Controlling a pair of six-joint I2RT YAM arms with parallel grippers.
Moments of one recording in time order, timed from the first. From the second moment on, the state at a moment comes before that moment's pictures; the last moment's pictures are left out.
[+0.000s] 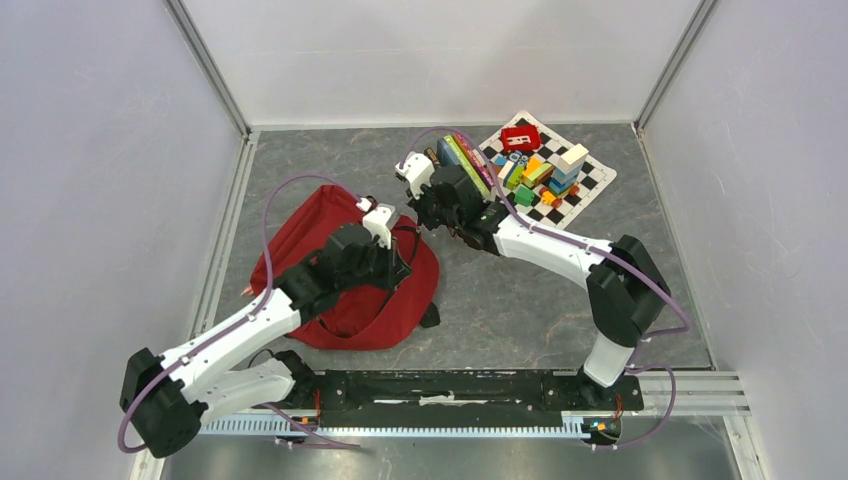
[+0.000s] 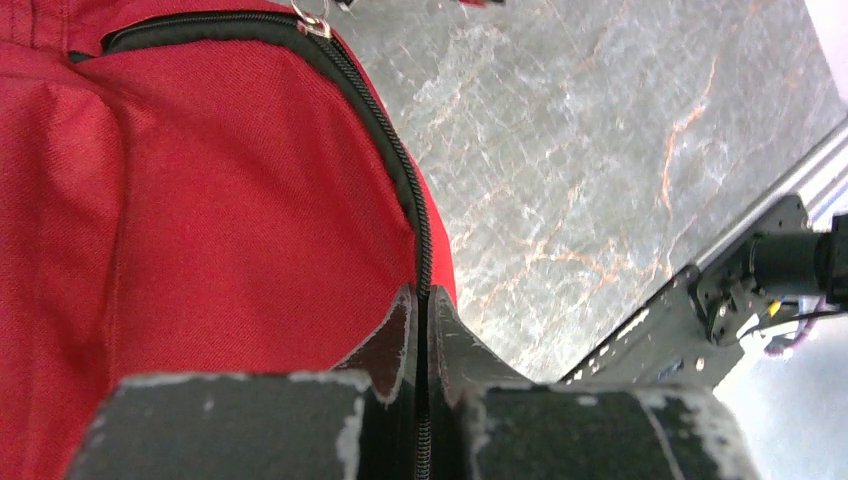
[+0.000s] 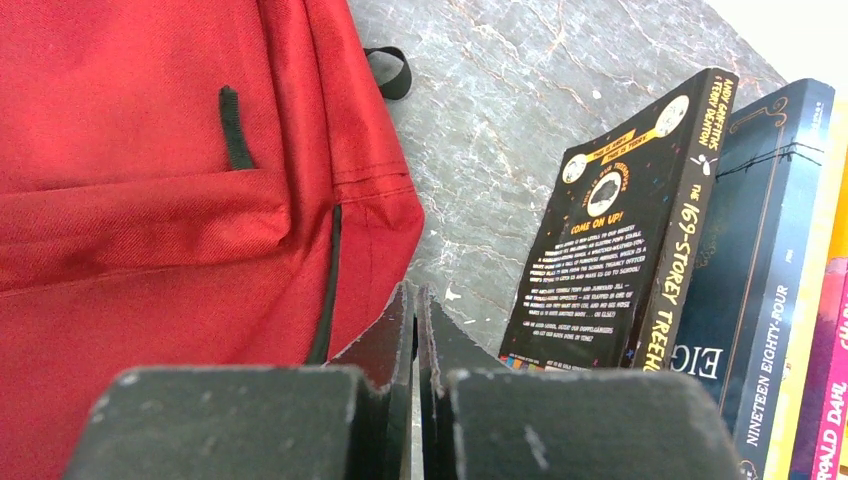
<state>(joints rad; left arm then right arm) -0.75 1.01 0.73 -0.28 0.05 -0.43 0.79 1.74 1.29 -0.02 0.05 -0.14</state>
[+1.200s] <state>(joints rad) -0.75 0.94 0.79 -0.52 0.07 -0.30 0.80 2.15 1.56 0.02 0.02 -0.14</state>
